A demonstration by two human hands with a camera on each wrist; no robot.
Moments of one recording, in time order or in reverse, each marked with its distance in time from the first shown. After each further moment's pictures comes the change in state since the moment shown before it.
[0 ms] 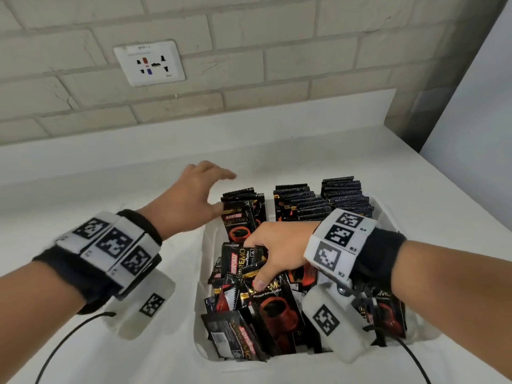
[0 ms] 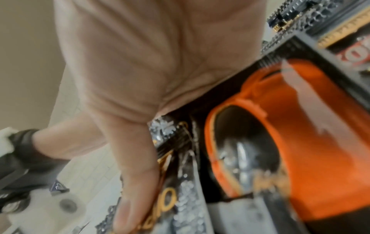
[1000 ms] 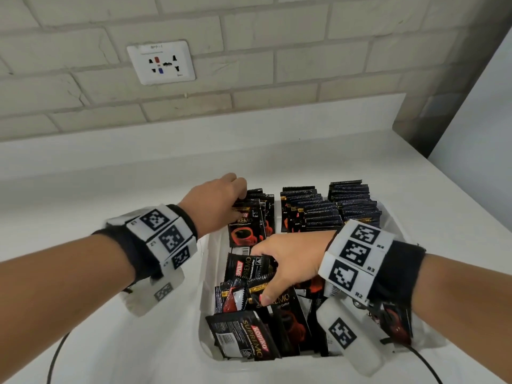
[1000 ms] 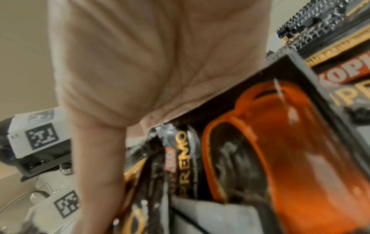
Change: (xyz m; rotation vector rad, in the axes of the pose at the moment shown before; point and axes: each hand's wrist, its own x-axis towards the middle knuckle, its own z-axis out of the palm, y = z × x) left_hand 0.017 0.002 0.023 0.265 -0.115 0.024; right_hand -0.005 0.000 0.007 -0.029 -0.059 0.009
